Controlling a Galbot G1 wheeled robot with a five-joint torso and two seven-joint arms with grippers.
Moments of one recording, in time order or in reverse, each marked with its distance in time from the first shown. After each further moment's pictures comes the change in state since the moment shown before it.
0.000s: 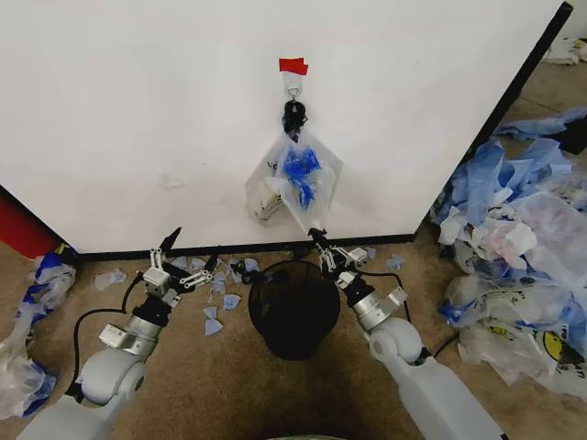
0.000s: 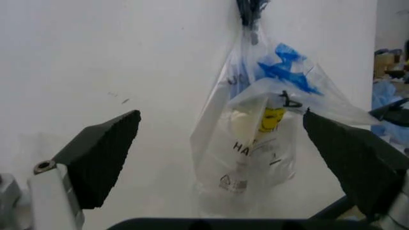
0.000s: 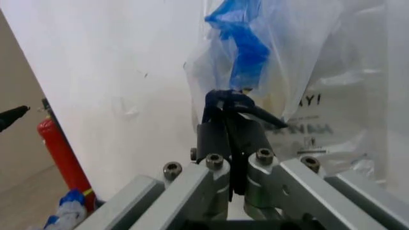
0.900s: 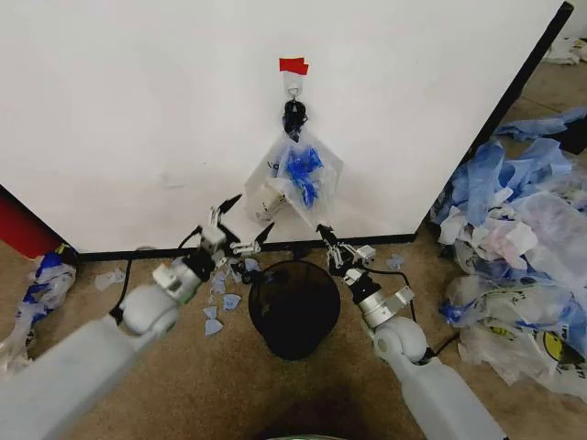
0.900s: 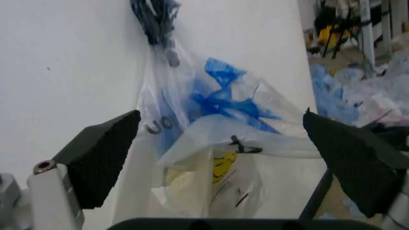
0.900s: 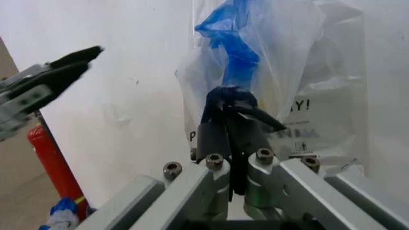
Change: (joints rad) left arm -0.642 0.175 0.583 0.112 -0.020 0.112 -0.082; right arm -0.026 0.028 0.039 0.009 -0.017 -0.003 0.000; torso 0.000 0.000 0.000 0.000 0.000
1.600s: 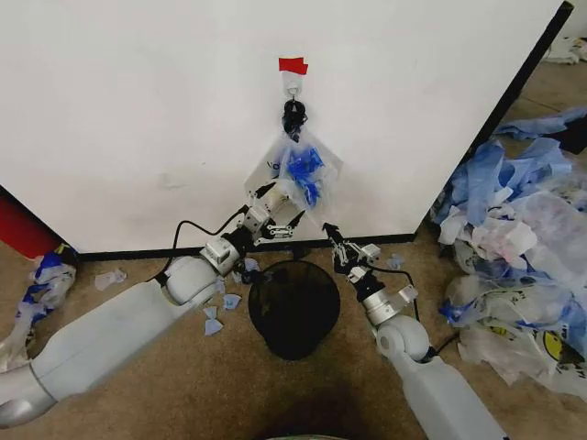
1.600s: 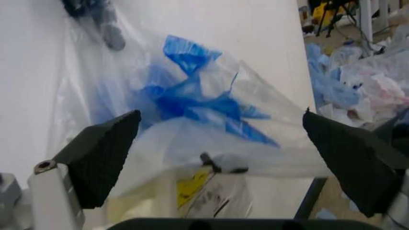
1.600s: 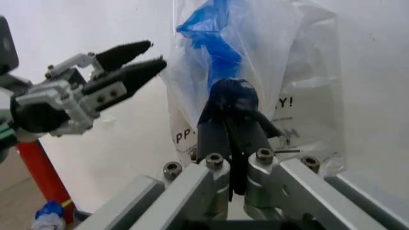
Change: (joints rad) left arm -0.250 -0.116 0.257 0.089 0.018 0.118 -0.100; right arm 0.010 0.007 0.028 -0.025 0.000 -0.002 0.001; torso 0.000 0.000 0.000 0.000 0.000
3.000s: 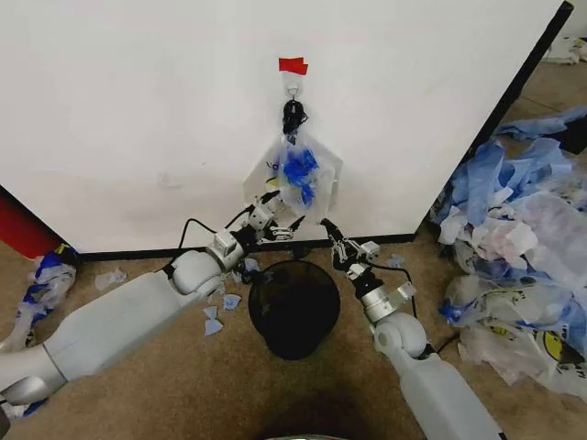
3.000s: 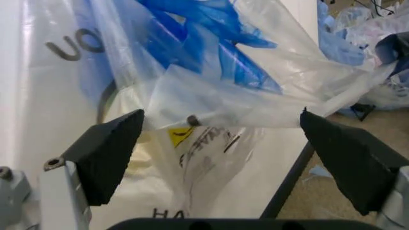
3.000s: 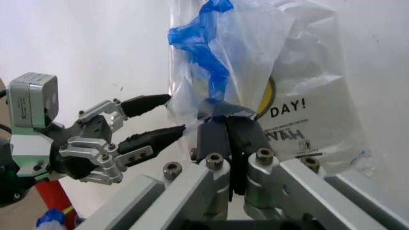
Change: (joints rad) left arm -0.038 0.016 0.058 0.083 -0.082 0.055 0.038; right arm 0.010 0.019 -0.003 -0.006 0.008 0.001 0.000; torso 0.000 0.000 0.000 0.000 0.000
